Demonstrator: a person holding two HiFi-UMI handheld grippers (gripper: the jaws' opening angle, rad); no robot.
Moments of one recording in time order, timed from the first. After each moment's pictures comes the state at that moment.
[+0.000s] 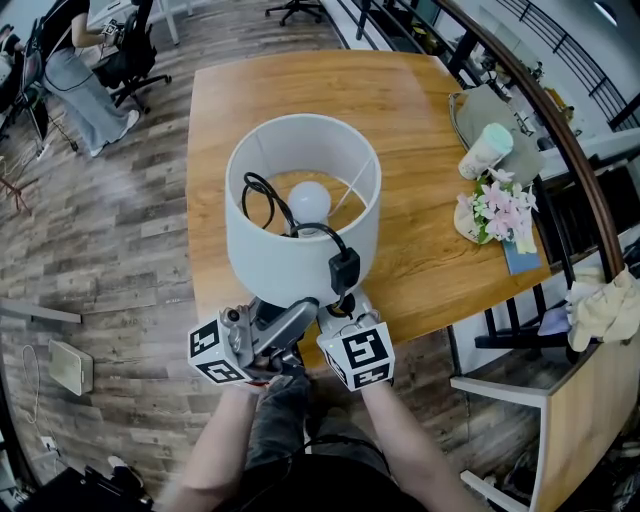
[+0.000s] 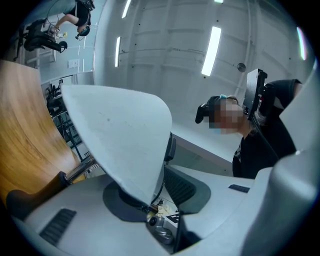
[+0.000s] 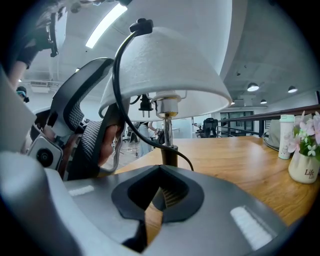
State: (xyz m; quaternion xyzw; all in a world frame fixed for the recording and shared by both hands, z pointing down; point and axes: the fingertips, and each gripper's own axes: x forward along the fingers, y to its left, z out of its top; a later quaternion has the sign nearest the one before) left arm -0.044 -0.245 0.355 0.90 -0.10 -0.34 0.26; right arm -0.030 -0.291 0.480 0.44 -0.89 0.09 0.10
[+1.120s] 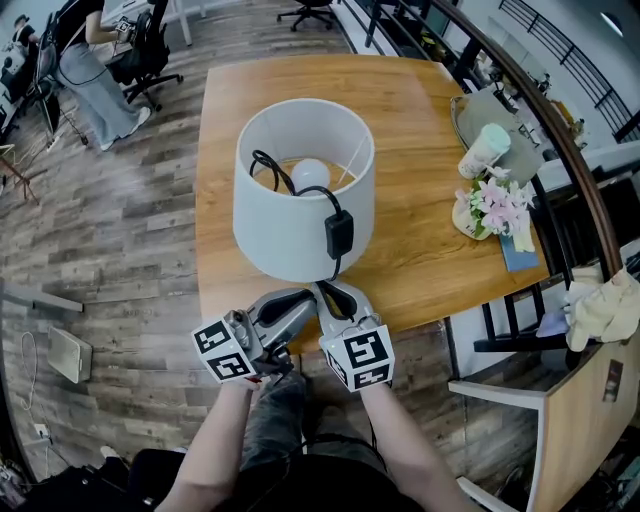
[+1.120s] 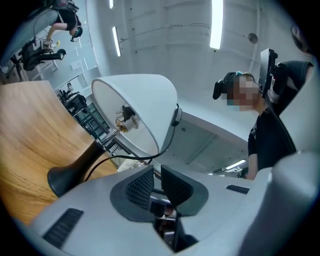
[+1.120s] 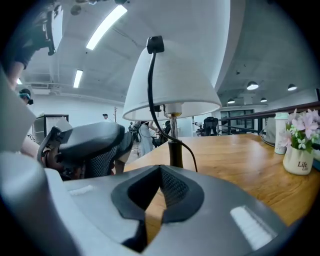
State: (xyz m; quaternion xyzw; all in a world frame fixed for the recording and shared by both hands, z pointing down) left arm -0.039 -0.214 0.428 0.92 -0.18 -0.21 0.29; right arm -0.025 -0.252 0.482 0.43 -0.89 0.10 0.10
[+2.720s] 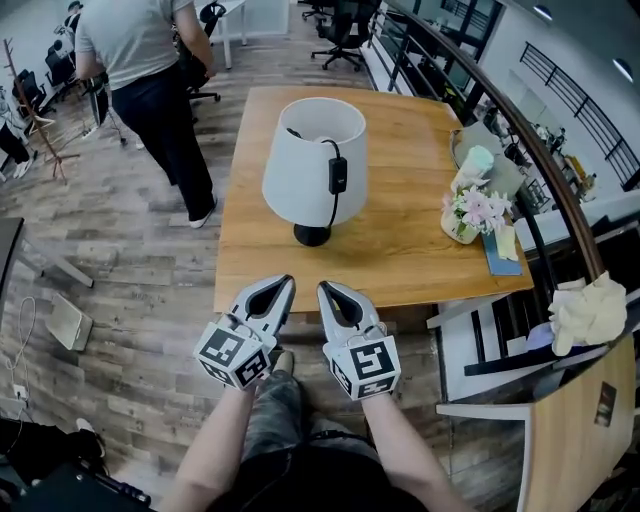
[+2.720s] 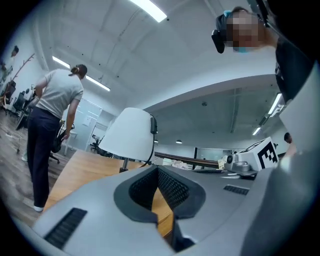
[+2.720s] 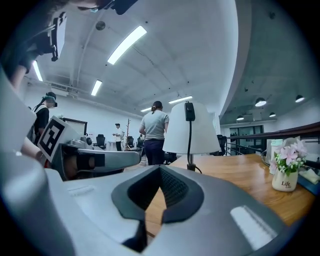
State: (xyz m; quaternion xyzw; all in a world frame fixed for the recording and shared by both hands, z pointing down) left arm -0.066 -0.129 0.395 0.88 -0.47 -0.08 0.10; right arm -0.010 -0.131 0.401 0.40 -0.92 0.02 0.04
